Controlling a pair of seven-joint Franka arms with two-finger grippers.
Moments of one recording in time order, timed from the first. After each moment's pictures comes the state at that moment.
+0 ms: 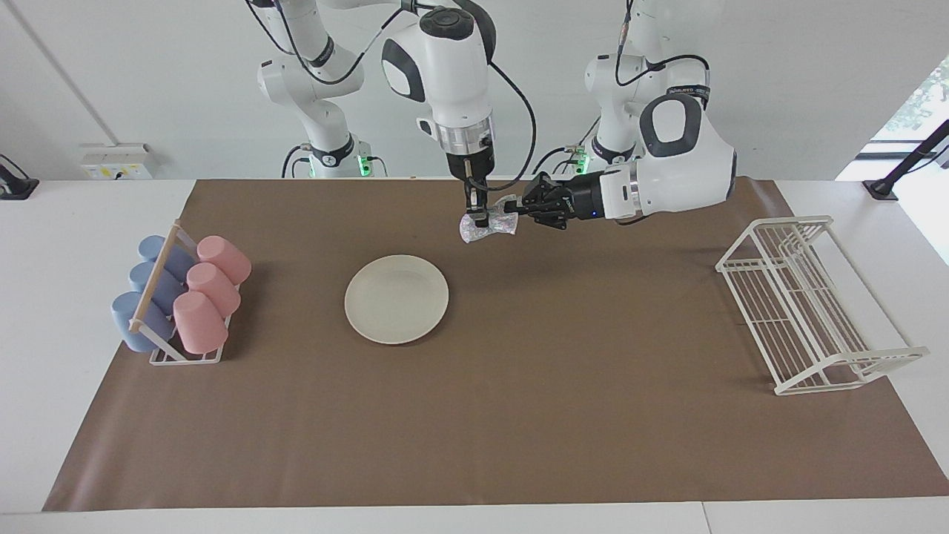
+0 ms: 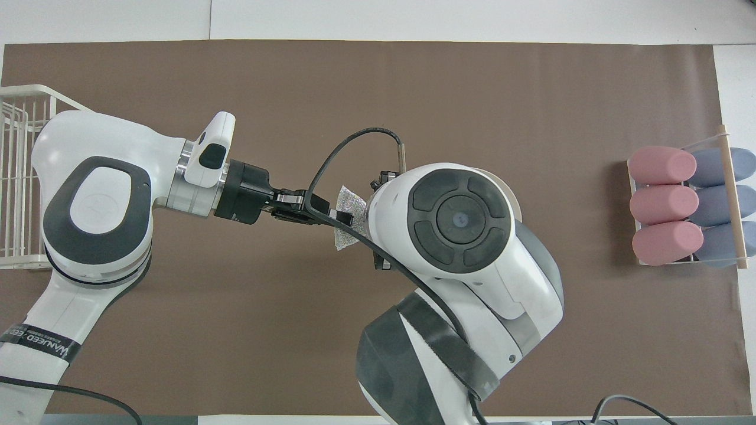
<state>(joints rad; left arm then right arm) -0.30 0.08 -0.04 -1.92 -1.15 1.77 0.29 0.23 0.14 0.43 -1.68 -0.01 1.99 2.30</state>
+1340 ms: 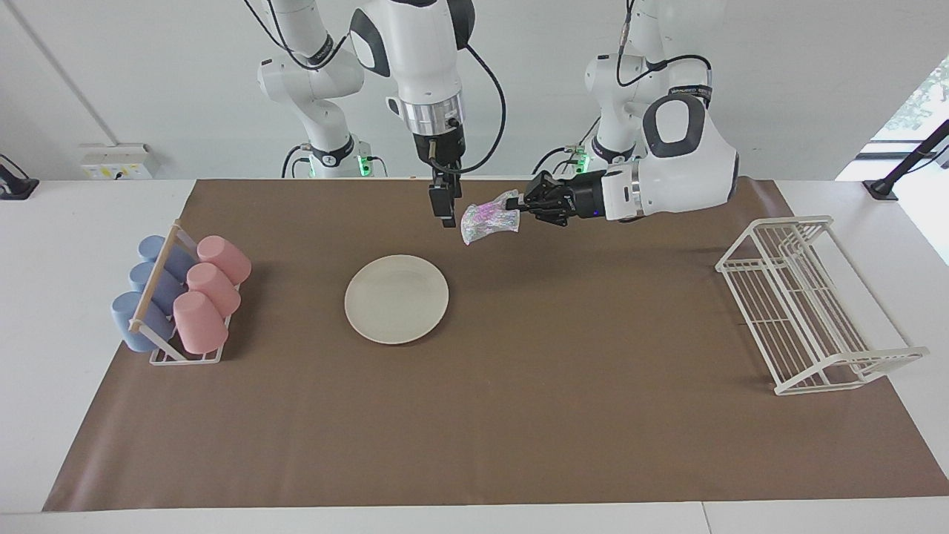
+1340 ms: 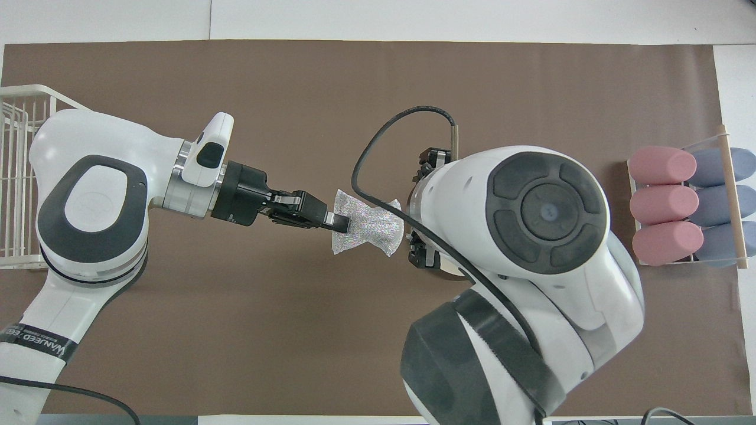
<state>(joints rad) -0.29 0.08 -0.03 -1.91 -1.15 1.73 0.27 0.14 0.05 0.42 -1.68 -0.01 1.89 2.25</state>
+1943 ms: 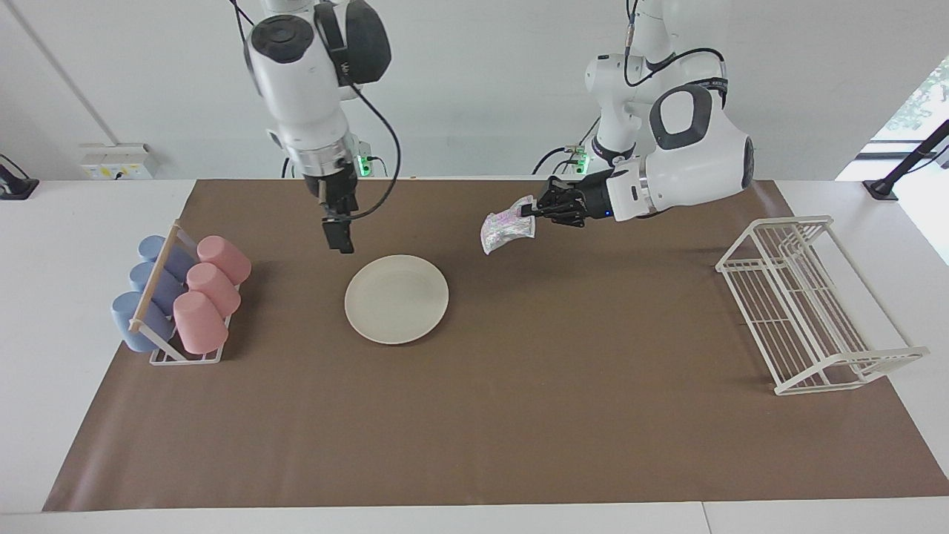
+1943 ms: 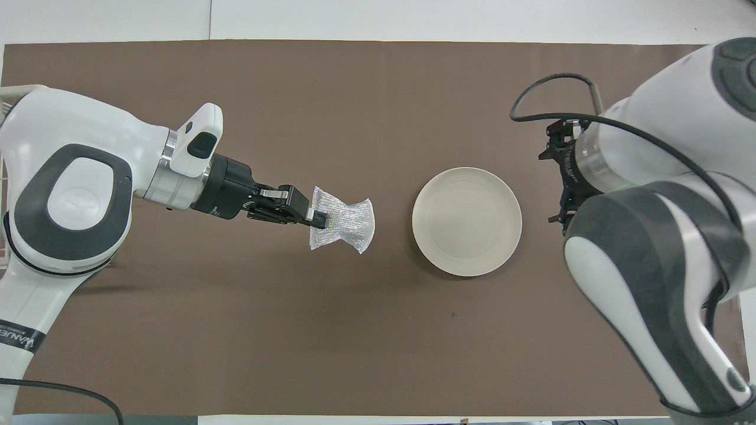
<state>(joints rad) -0.28 0.08 -0.02 -1.84 -0.91 1.72 0.11 -0.22 0.05 0.42 -1.69 -0.01 1.69 1.67</state>
